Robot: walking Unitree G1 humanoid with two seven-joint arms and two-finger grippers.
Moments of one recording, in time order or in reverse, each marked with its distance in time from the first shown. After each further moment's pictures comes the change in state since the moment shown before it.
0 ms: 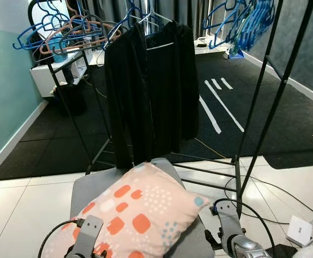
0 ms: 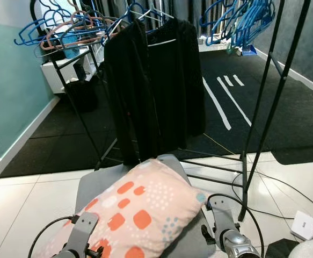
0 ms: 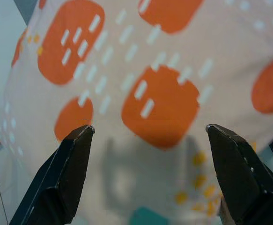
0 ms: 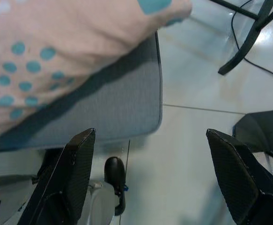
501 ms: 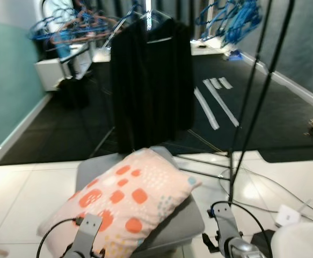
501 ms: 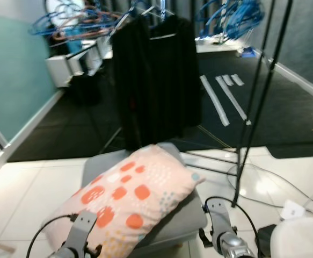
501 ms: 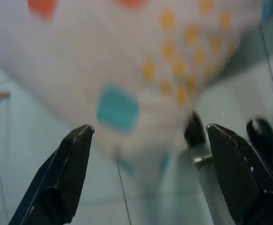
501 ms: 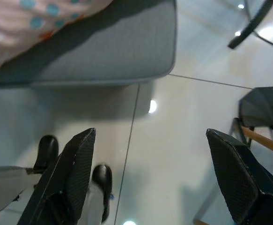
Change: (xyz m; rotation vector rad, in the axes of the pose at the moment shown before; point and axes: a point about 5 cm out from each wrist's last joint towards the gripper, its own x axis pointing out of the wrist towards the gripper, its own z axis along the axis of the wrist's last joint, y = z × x) left arm -0.001 0.003 -0.003 0.001 0.013 0.014; right arm 0.002 0.005 0.003 0.003 0.000 0.005
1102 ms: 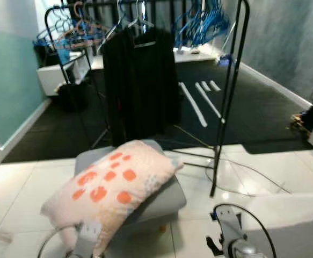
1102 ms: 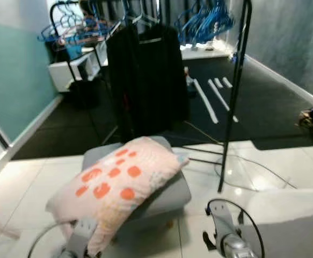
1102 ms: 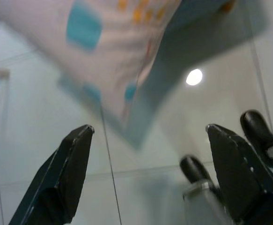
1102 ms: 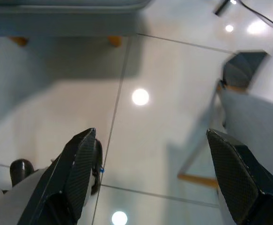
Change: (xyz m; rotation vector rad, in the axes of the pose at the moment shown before) left arm 0.001 -0.001 0.002 0.003 -0.009 0.028; right arm -0.002 -0.004 -0.010 -0.031 0.037 -0.007
